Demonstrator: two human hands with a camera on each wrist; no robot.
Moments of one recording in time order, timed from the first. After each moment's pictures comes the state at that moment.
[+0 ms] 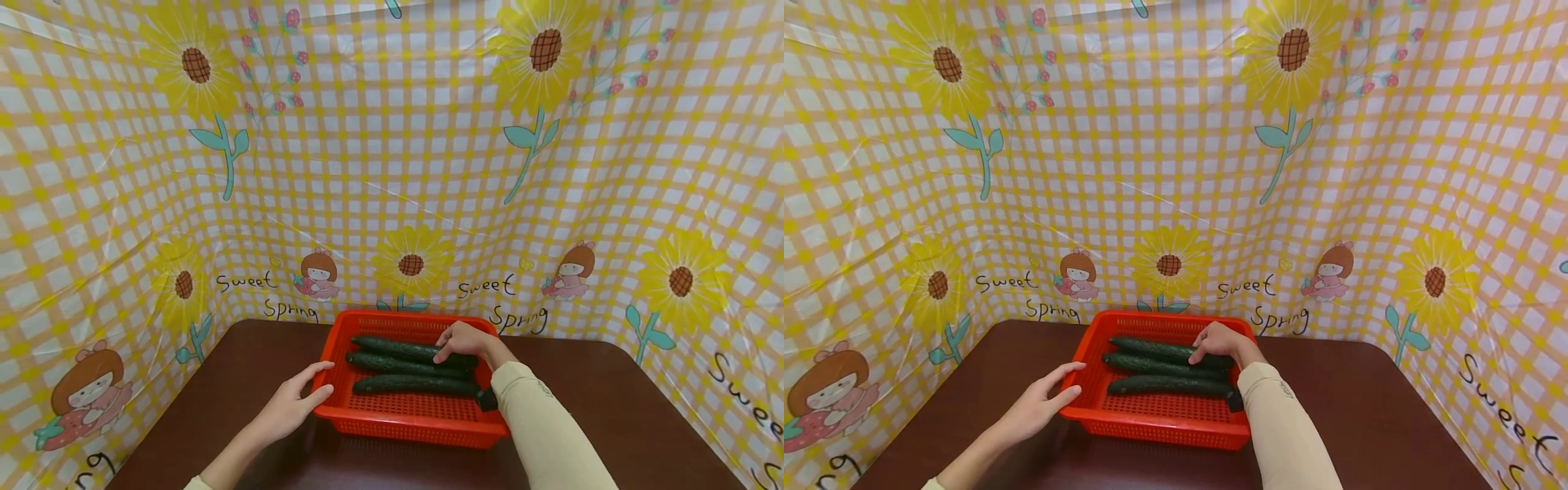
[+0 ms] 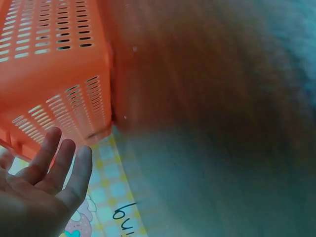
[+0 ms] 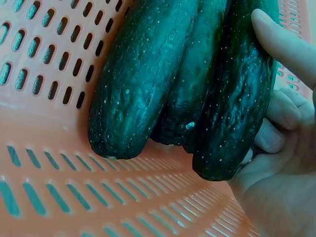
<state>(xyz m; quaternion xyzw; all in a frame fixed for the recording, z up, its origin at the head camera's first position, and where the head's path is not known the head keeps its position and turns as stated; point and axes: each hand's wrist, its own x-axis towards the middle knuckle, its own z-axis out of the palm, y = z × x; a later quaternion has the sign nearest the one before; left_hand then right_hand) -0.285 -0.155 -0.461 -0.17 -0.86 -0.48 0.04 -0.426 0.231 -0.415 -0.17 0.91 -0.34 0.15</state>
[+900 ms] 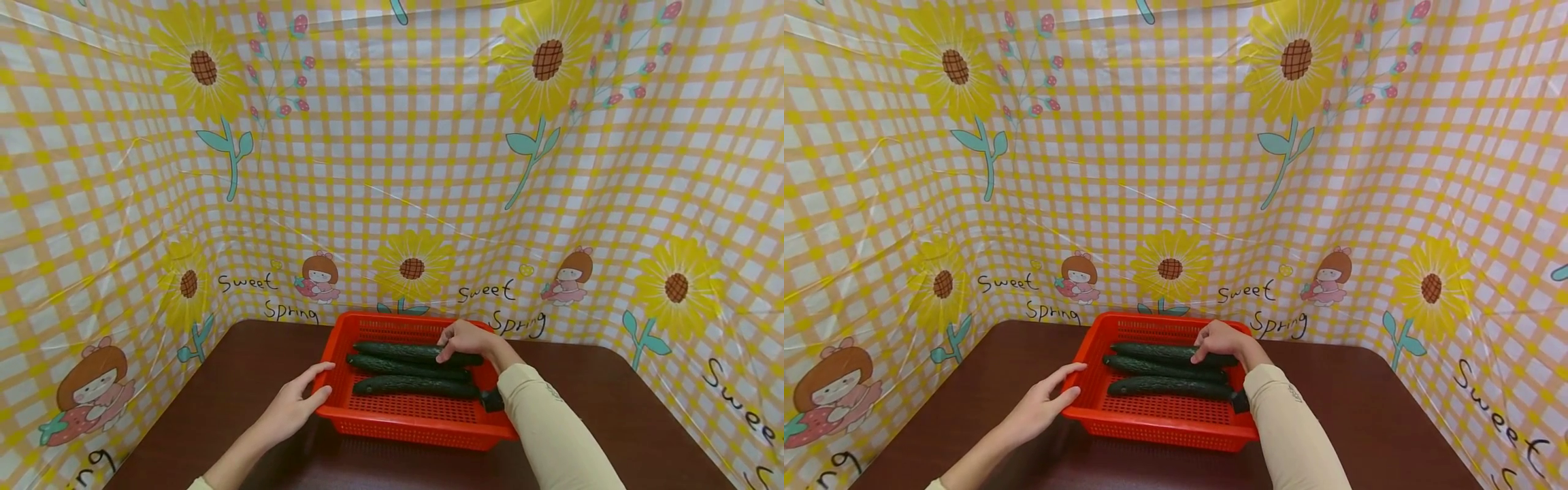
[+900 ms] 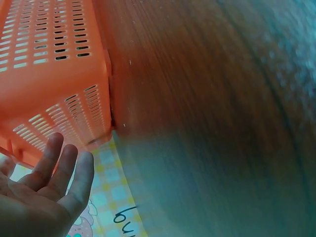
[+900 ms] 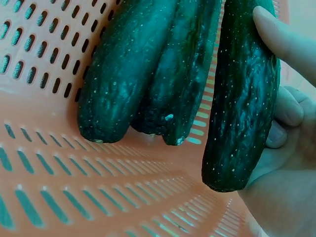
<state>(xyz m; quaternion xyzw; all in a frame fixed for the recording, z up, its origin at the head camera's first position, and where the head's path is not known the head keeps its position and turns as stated) -0.283 -0.153 -0.461 -0.17 -0.86 -0.48 0.05 -0.417 0.232 -0.397 -0.19 0.91 -0.34 0.14</state>
